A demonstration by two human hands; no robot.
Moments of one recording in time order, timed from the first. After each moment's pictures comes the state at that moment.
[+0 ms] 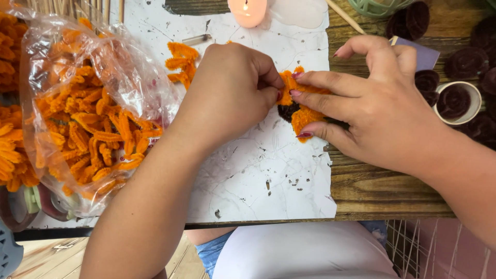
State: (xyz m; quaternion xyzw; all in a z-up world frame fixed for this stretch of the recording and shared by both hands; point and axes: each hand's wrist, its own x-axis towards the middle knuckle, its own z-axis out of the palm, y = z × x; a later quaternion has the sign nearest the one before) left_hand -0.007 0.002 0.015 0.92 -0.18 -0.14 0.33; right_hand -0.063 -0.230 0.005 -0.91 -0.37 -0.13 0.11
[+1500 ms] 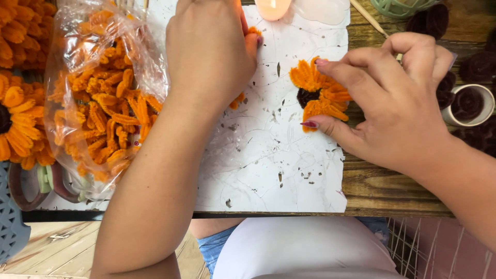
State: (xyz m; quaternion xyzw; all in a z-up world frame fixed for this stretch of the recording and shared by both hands) left_hand 0.018 0.036 -0.006 0.97 -0.14 0.15 0.12; right_hand -0.076 -0.219 0.005 -0.92 -0.32 -0.22 0.09
